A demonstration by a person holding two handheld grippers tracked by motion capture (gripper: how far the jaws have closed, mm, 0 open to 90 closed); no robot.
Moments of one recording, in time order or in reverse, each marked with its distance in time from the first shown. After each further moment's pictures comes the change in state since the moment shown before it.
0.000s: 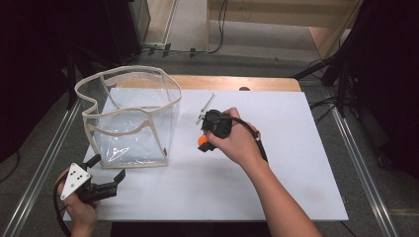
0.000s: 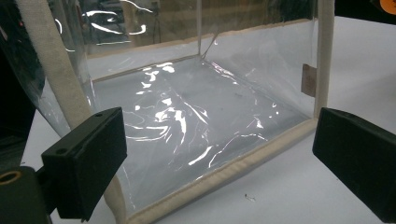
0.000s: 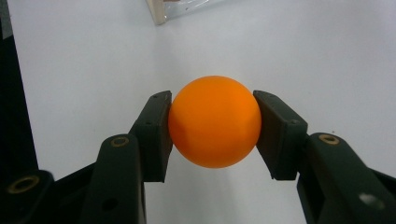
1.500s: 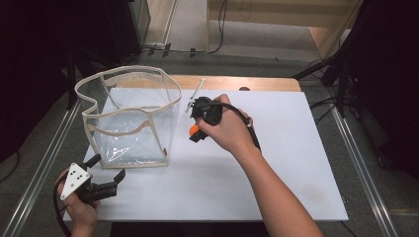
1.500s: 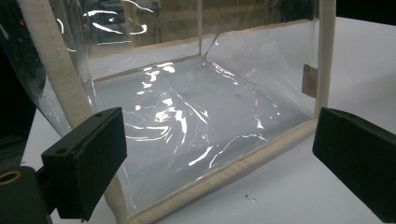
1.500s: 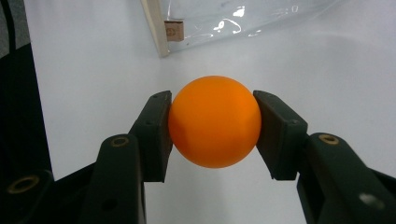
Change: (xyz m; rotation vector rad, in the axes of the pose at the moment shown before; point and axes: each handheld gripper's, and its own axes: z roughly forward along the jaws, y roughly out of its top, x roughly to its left) left arm 0.000 0.000 0.000 0.001 0.002 -0.004; right arm -0.005 0.039 -0.019 0.006 0.011 -0.035
